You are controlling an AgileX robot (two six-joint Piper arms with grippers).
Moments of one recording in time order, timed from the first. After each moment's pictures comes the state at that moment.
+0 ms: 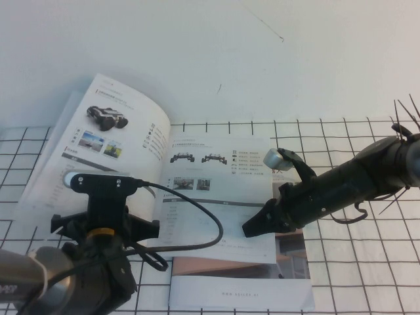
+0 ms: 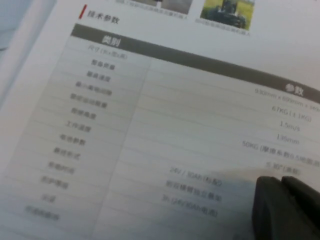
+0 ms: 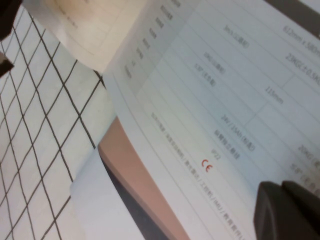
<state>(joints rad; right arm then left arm) 0.28 2.25 -1.31 1.24 1.00 -1.23 -0.61 1.78 -0.61 -1.05 -0.79 0.61</state>
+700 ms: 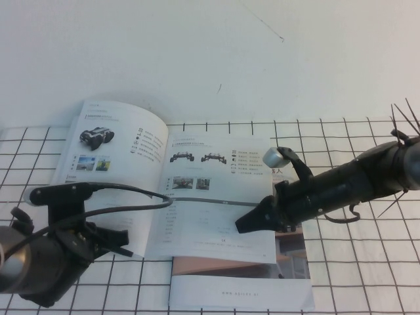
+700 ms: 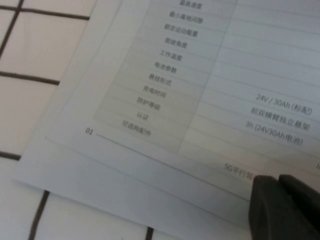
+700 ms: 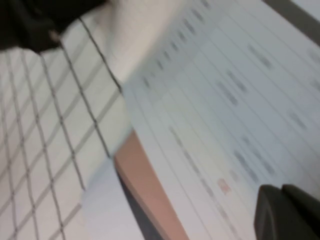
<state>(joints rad) 0.28 2.26 -1.30 1.35 1.03 -1.40 -0.37 1.78 -0.61 -1.15 -0.44 0.64</state>
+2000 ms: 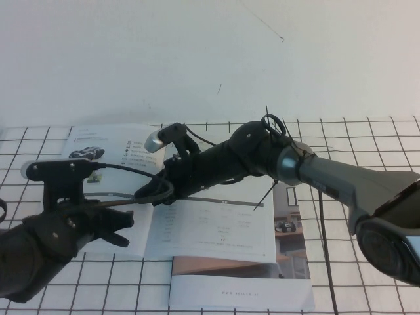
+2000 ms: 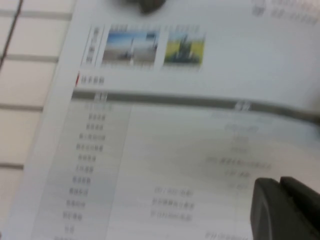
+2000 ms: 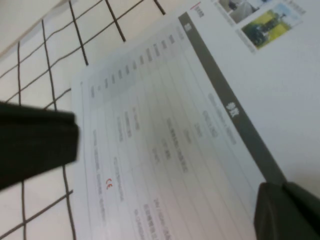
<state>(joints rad) 0.59 2.63 -2.13 1.20 0.84 -1.10 -0.36 1.61 -0.61 -1.03 -0.35 0.65</state>
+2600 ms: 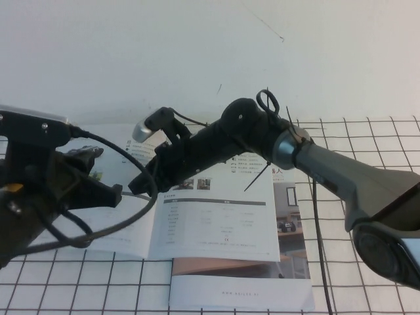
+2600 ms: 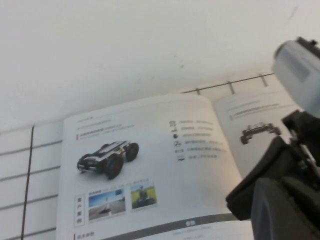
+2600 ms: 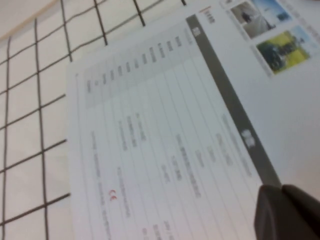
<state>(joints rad) 0.60 2.65 -2.32 1.00 0.95 -0.97 -0.36 1.23 -0.61 -0.96 -0.23 0.89</state>
